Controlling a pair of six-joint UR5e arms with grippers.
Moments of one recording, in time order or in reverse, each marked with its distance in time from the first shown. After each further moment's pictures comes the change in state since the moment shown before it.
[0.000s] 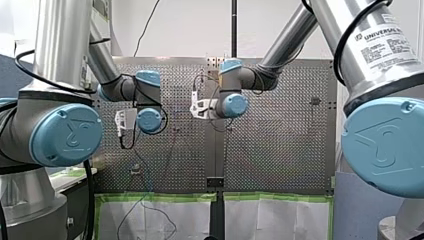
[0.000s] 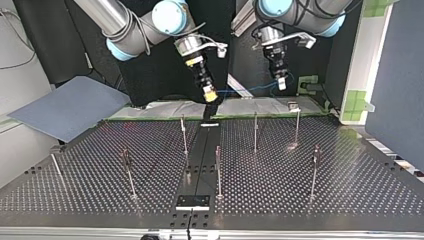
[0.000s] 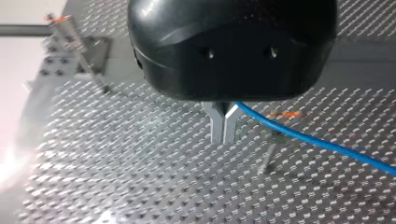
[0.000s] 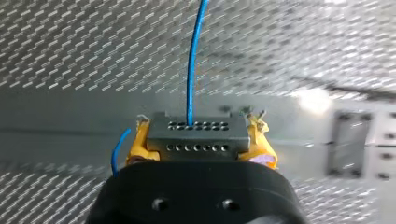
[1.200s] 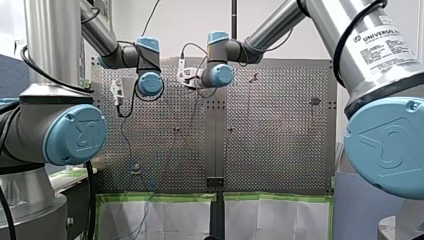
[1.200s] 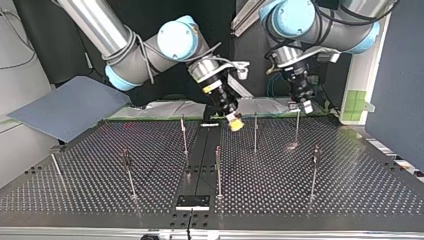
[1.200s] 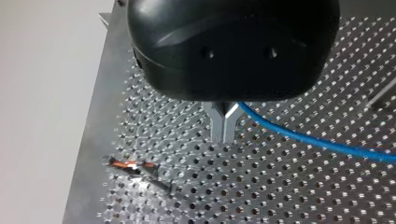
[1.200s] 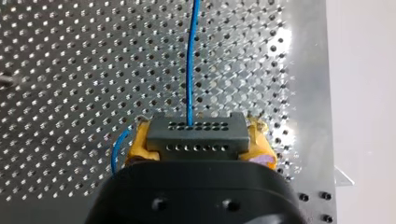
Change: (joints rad) left arm 0.094 0.129 0.242 -0.345 -0.050 -0.032; right arm 0.027 0.065 -0.378 0.225 -0.120 0.065
